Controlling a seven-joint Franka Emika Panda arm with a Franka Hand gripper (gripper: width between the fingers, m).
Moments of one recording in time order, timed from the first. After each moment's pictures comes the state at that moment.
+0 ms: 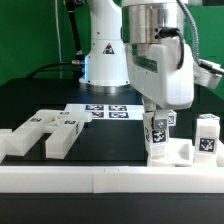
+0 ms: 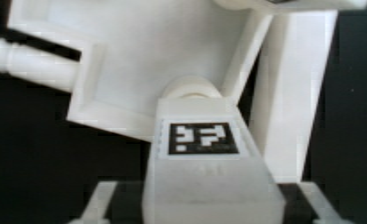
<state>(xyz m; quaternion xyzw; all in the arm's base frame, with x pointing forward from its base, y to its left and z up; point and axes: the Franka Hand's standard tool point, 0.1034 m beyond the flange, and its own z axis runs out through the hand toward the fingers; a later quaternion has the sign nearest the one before) 0.616 0.036 0.078 -0.73 0.69 -0.01 0.05</state>
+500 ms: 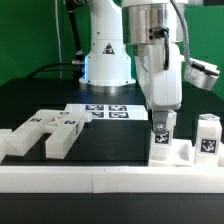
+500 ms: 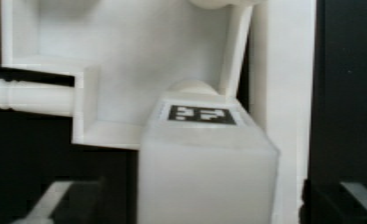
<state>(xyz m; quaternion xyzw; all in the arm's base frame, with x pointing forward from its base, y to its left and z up) 0.617 0.037 0.078 -0.69 0.72 0.00 0.06</state>
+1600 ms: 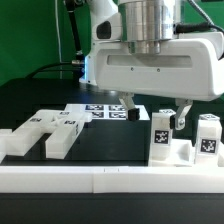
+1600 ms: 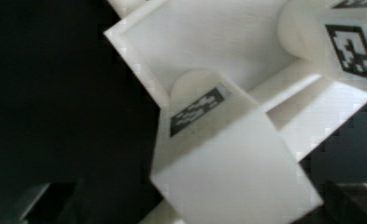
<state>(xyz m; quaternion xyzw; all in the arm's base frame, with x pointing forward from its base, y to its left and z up) 0.618 0.034 0.082 -0.94 0.35 -0.02 0.05</state>
